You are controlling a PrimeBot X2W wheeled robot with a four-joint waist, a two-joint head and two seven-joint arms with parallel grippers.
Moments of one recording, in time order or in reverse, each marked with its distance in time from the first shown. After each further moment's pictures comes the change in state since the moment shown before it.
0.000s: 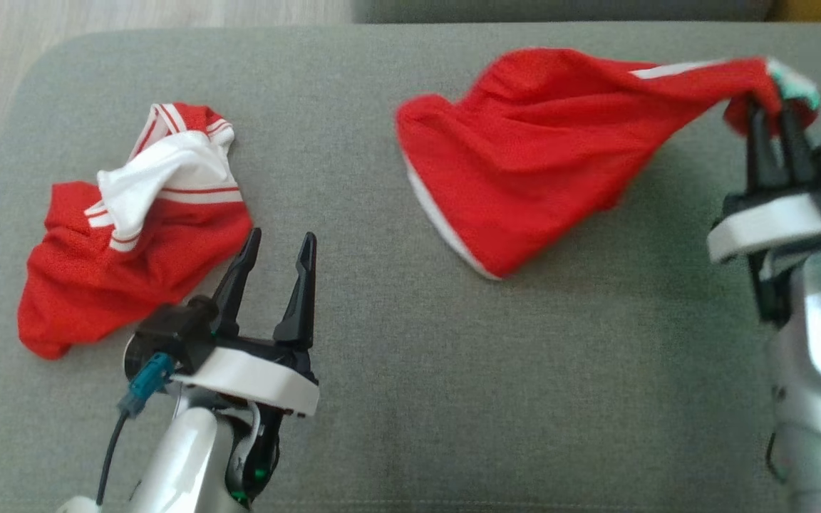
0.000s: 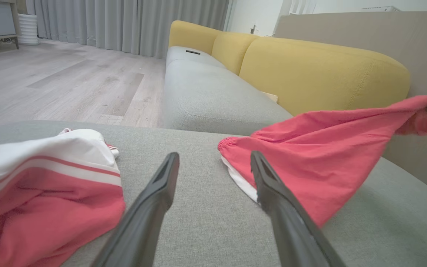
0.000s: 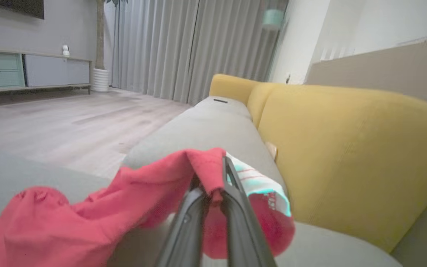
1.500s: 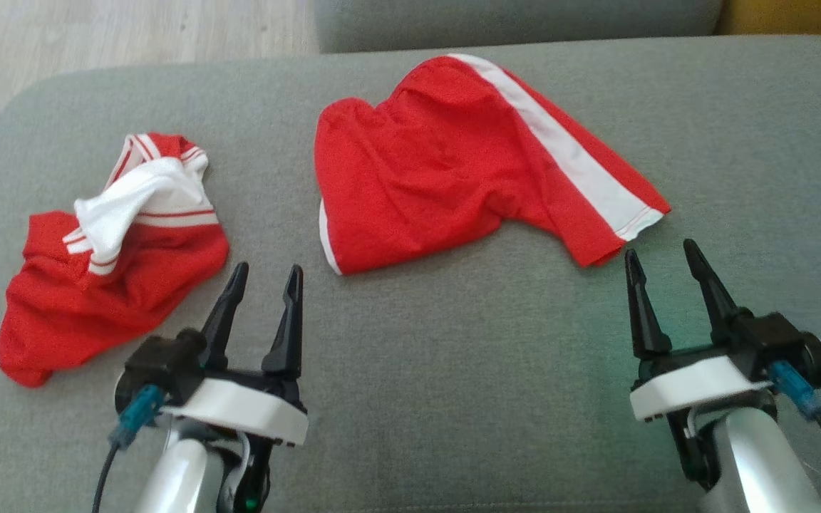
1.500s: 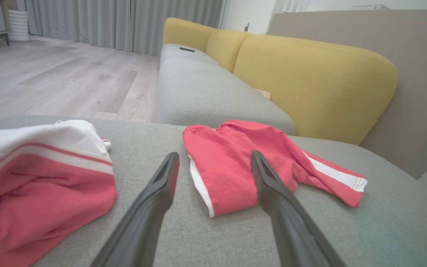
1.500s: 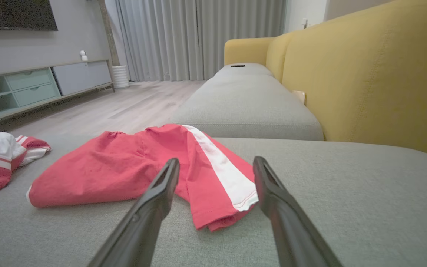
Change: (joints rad) left arm 0.086 0.000 0.036 -0.022 0.009 -0.006 0.000; right arm 0.375 0.082 0.139 -0.169 0.188 0.000 -0.001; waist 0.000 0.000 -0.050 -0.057
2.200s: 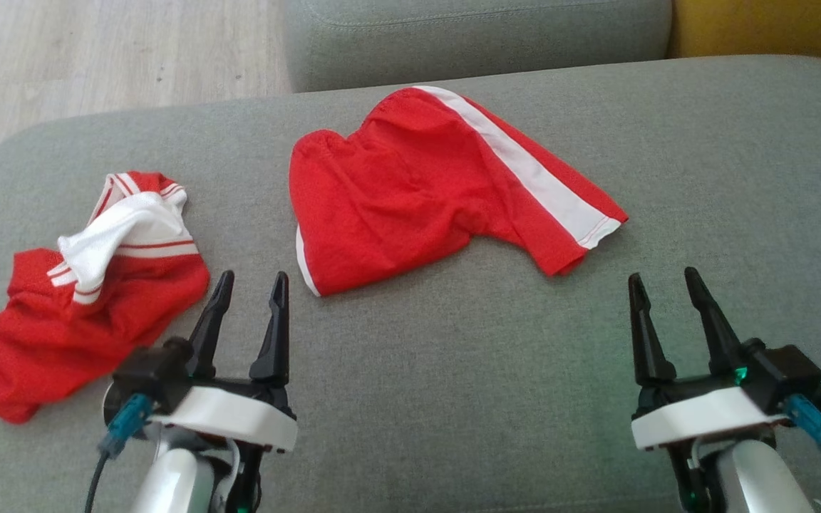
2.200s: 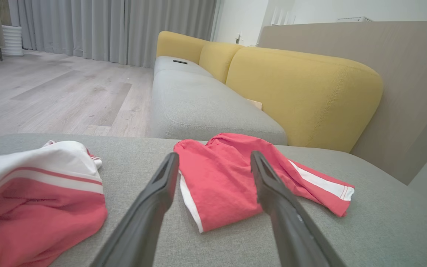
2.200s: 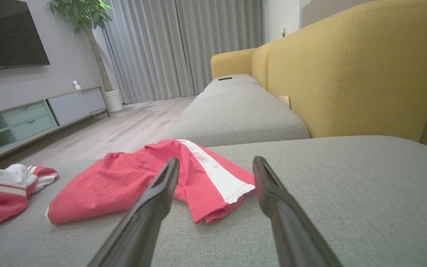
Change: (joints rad) left arm 0.021 0.000 0.032 0.001 0.000 0.004 0.000; right arm 0.091 -0.011 0.033 -0.072 0.137 0.000 0.000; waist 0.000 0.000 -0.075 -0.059
